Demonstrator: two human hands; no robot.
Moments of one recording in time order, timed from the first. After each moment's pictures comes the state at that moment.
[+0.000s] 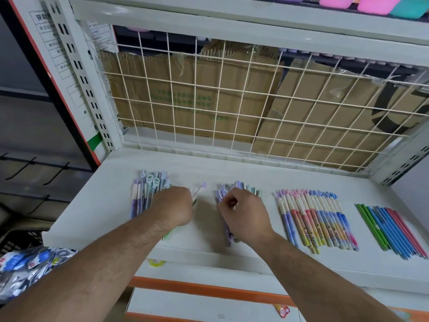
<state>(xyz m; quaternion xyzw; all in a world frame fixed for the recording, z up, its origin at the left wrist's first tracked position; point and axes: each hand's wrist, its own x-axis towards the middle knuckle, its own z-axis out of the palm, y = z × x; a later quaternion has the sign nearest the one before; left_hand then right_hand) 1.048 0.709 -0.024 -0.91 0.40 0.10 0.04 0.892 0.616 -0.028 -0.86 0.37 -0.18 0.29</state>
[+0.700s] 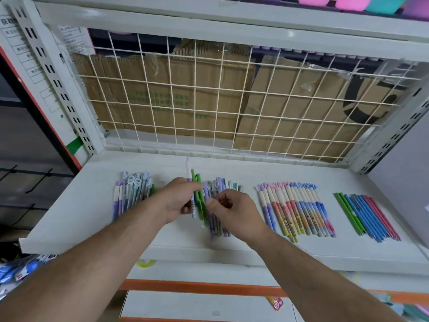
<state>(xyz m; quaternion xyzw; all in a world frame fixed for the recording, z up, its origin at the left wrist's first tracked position) 1.010 0.678 -0.001 -0.72 0.15 0.45 -0.50 0.855 0.611 -0.007 -0.78 0.34 -0.16 0.50</state>
